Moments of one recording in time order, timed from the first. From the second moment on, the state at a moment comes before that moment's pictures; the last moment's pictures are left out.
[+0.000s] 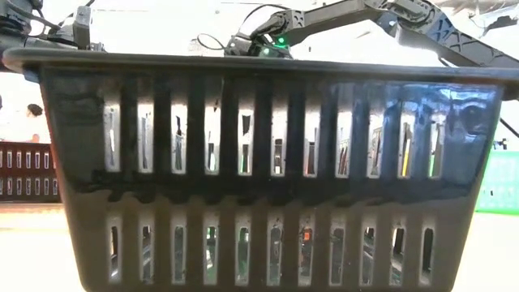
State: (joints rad) left arm 0.07 0.02 0.04 0.04 -0.46 -0.55; right arm -0.40 2.40 2.35 -1.02 0.06 -0.03
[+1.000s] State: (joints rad) left arm 0.07 0.02 0.04 0.03 -0.46 -0.57; right arm -0.41 2.48 2.35 -1.01 0.21 -0.05
